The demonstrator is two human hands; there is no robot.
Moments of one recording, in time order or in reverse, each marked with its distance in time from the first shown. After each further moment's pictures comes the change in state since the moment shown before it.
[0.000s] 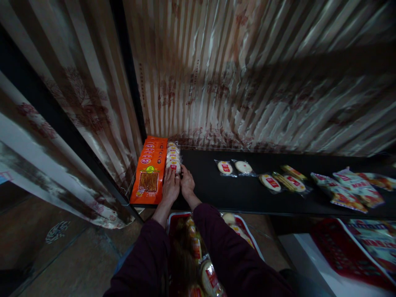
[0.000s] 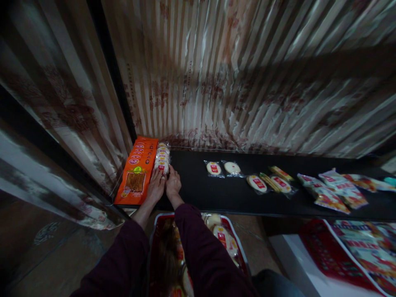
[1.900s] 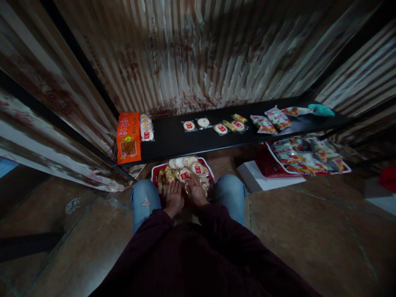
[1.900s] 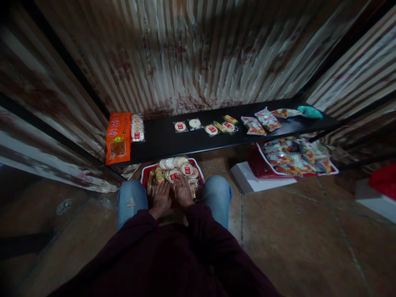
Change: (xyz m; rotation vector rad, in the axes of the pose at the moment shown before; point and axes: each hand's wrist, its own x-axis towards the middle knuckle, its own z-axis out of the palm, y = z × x) left_hand -0.277 -0.012 0.076 0.444 -0.336 0.390; right_hand -0.259 0.163 -0.114 -0.141 0.011 -0.306
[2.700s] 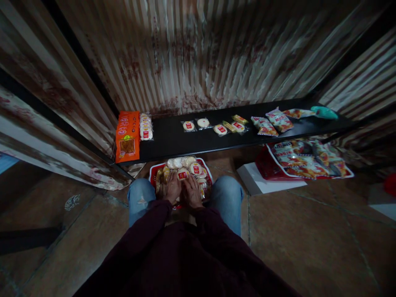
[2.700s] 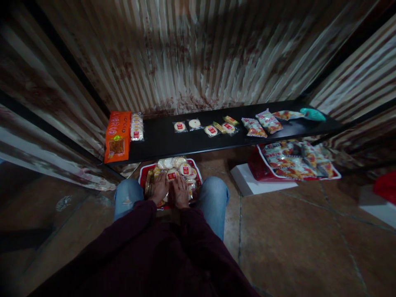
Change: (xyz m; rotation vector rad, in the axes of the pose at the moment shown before) left_hand 0.057 0.012 -0.011 -0.088 0.002 -0.290; right_hand -0.019 0.016 0.024 -0.134 -0.003 0.013
